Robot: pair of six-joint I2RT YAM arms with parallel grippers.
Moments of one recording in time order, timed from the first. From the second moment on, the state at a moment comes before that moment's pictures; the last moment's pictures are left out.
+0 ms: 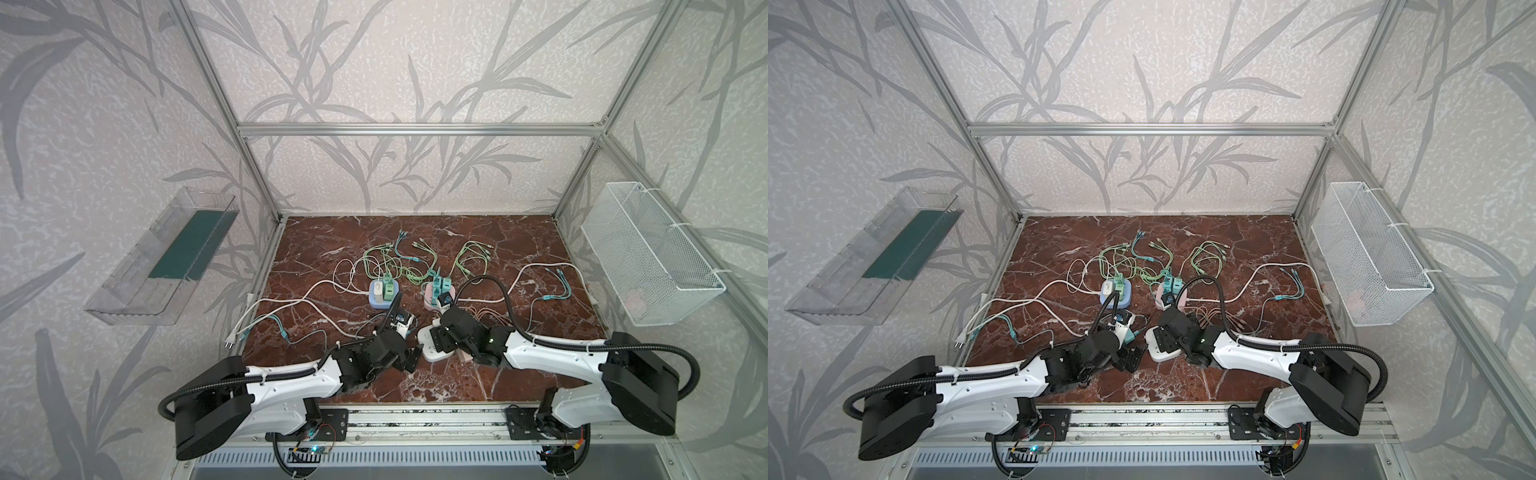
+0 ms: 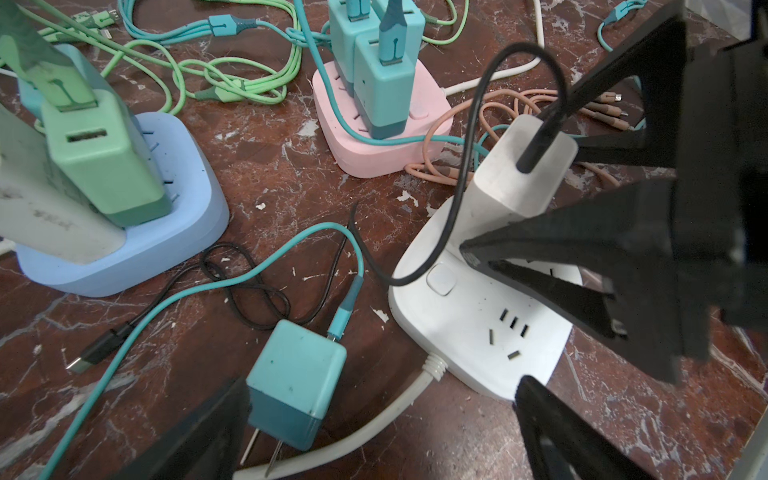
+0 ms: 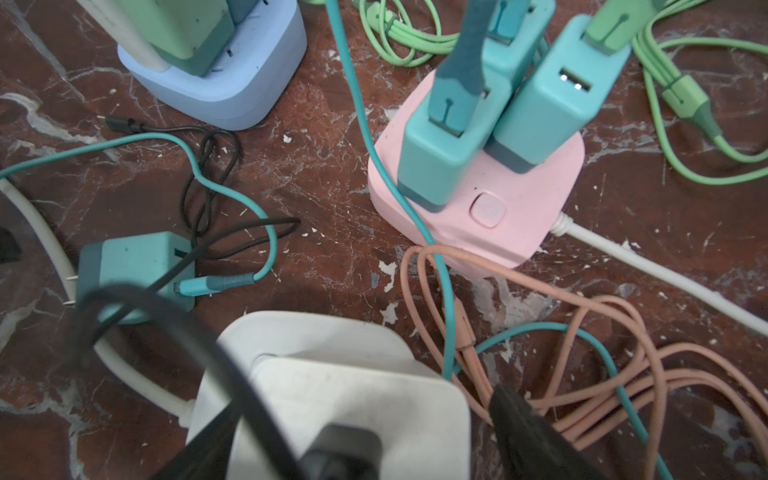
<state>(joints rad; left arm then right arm) -1.07 1.18 0.42 0.07 -0.33 -0.40 0.95 1.40 0.64 -0.13 0.31 0.44</state>
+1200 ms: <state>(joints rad) -1.06 1.30 0.49 0.08 -0.22 -0.42 1.00 1.44 0.67 -0.12 0.30 0.49</state>
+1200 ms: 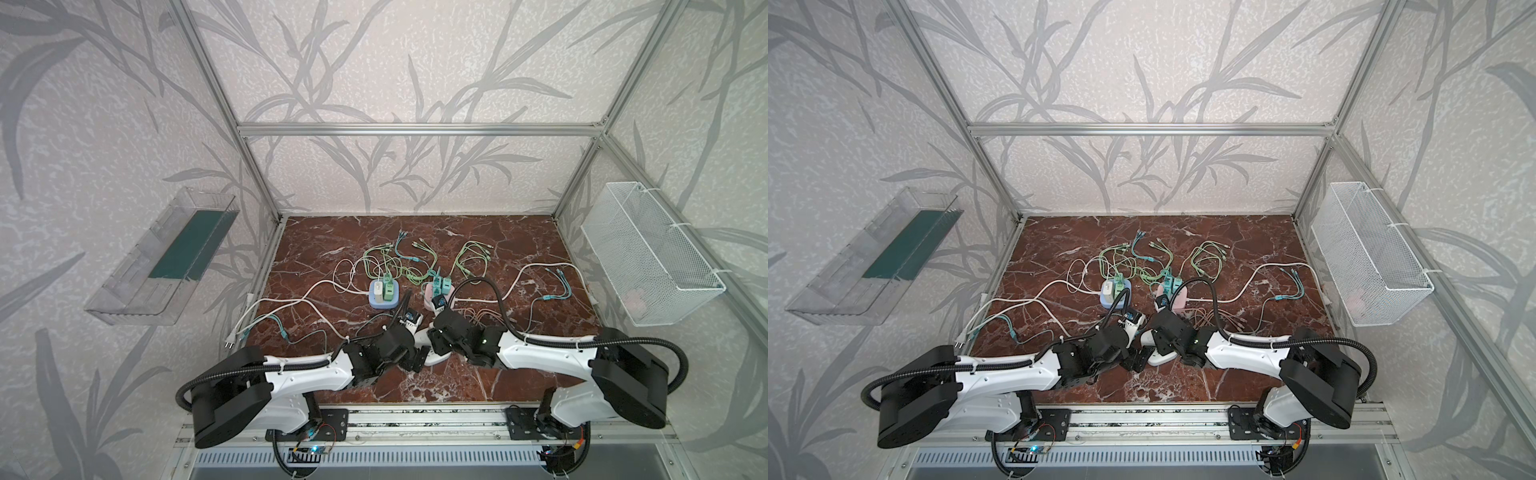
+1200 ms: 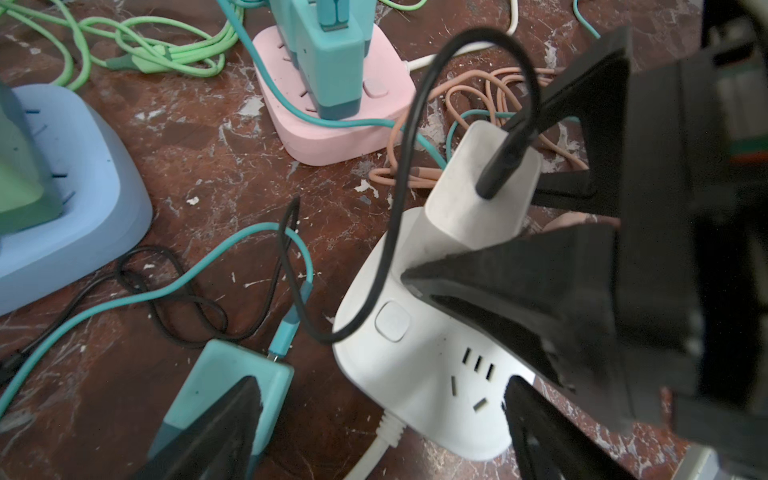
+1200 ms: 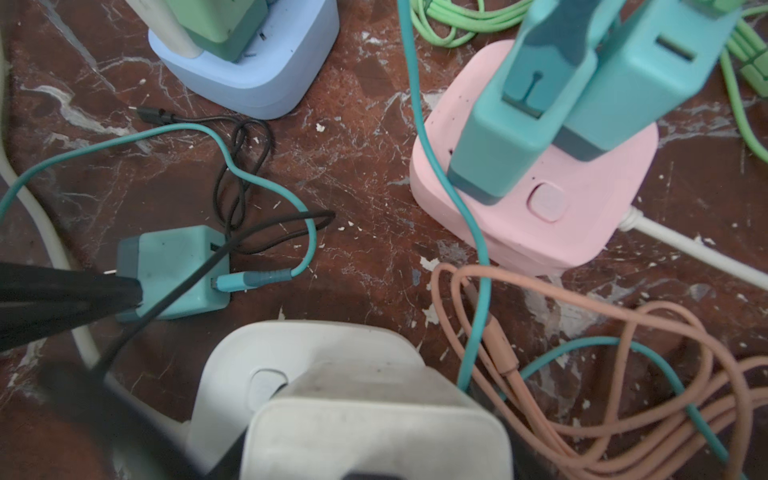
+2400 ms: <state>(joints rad) -1.01 1.50 0.63 0.02 -0.08 -0.49 1.06 1.42 0.67 -0.19 0.39 0.63</state>
